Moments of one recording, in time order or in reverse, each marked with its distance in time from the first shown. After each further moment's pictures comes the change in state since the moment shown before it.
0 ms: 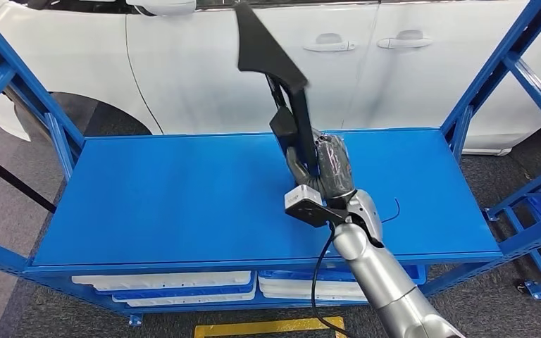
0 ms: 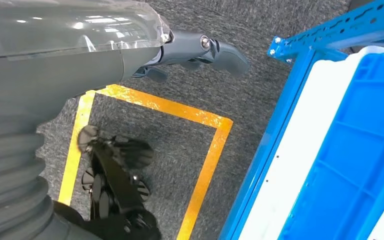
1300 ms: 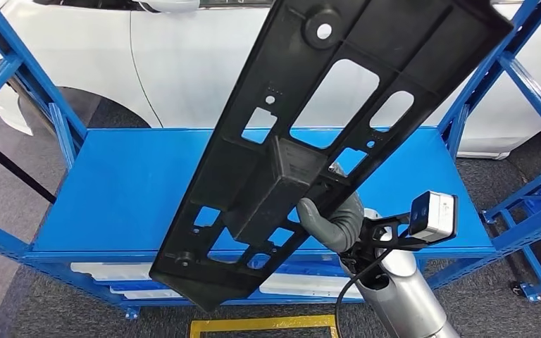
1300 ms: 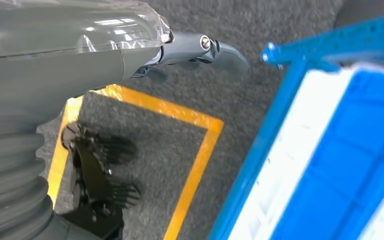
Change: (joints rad) left arm 0.002 0.027 0.000 0.000 0.029 -0.049 -0.038; right arm 0.100 -0.070 0.057 -0.439 -1.051 0.869 0.034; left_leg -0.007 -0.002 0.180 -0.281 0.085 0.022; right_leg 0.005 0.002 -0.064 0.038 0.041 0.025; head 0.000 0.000
